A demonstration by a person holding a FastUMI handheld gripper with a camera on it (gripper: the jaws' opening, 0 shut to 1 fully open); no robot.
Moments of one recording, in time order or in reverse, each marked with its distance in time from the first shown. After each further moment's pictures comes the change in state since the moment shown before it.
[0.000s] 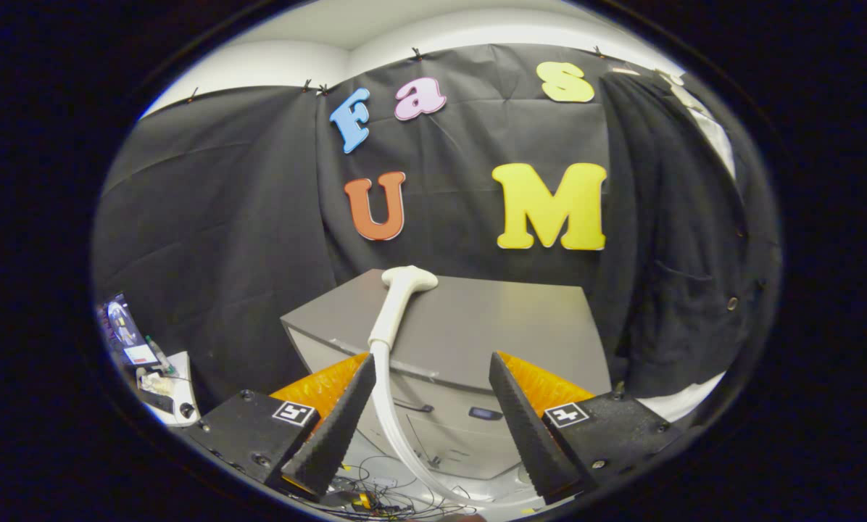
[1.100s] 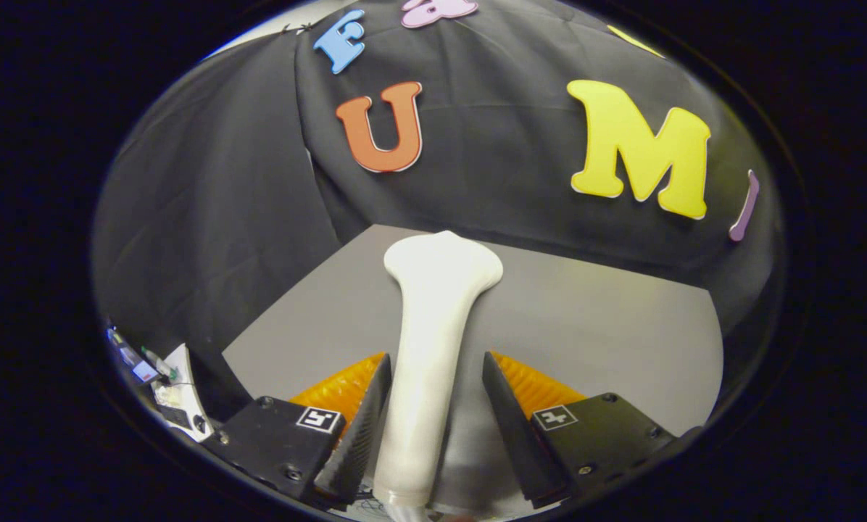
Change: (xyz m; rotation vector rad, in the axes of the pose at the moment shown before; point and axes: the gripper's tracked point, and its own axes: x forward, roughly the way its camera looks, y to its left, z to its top) arm 0.227 0.052 0.018 0.010 0.374 0.026
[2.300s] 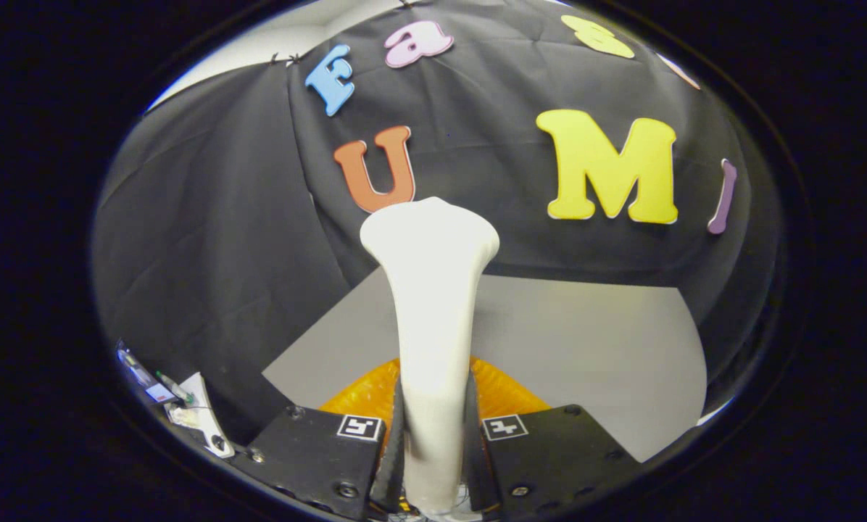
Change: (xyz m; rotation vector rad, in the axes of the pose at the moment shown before) arm -0.095 -0.008 0.013 0.074 -0.209 0.008
